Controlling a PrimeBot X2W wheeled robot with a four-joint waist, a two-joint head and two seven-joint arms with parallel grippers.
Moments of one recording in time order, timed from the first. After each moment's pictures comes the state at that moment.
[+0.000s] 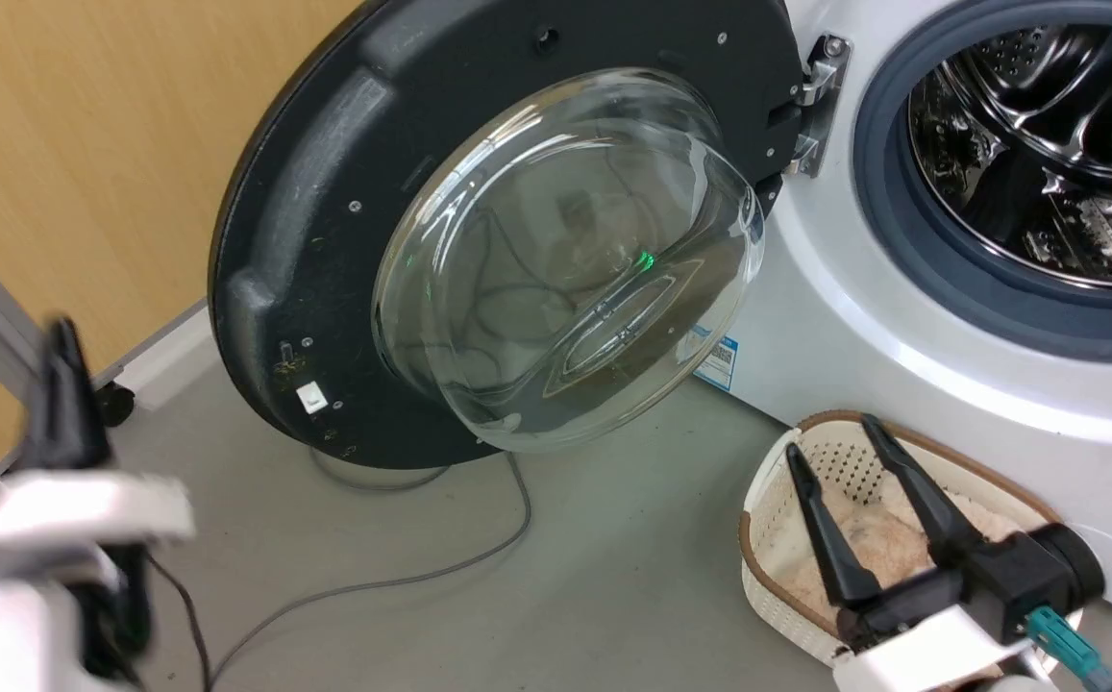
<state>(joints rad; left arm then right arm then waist) -0.19 0.18 0.18 0.06 -0.33 0.00 -0.21 -0.06 -0.09 0.15 0.03 0.06 0.13 -0.26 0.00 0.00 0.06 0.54</state>
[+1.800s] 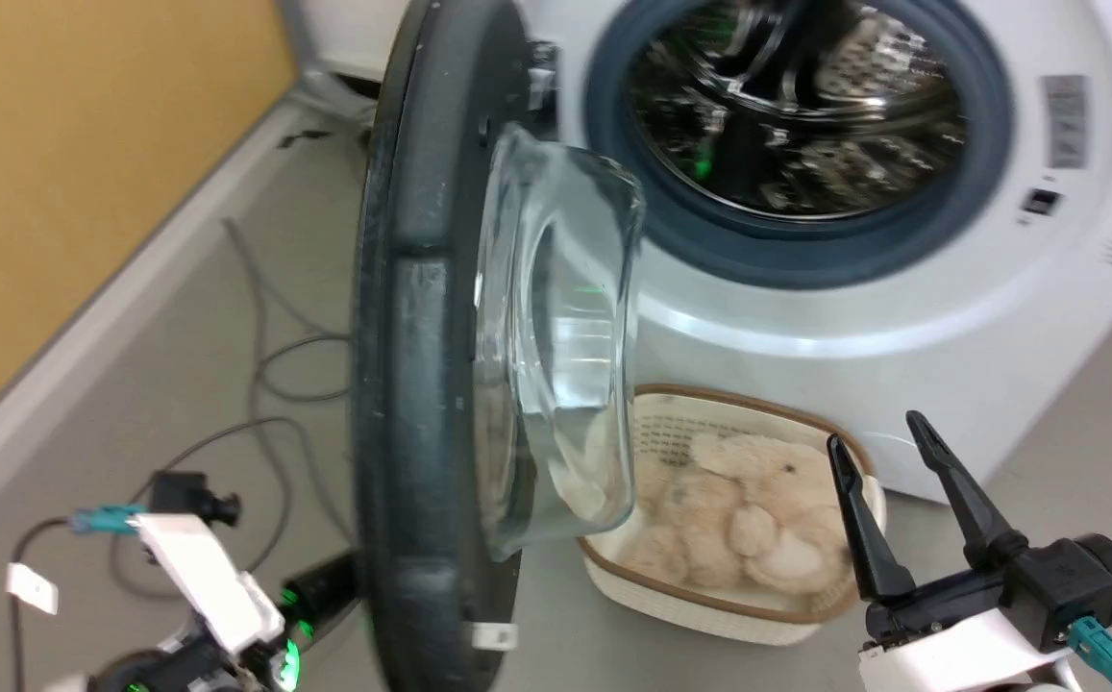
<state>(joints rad) -0.15 0.07 0.23 0.08 -1.35 -0.07 1.08 -0.02 -0.06 0.07 -0.02 0.04 0.13 -0.26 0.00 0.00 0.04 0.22</state>
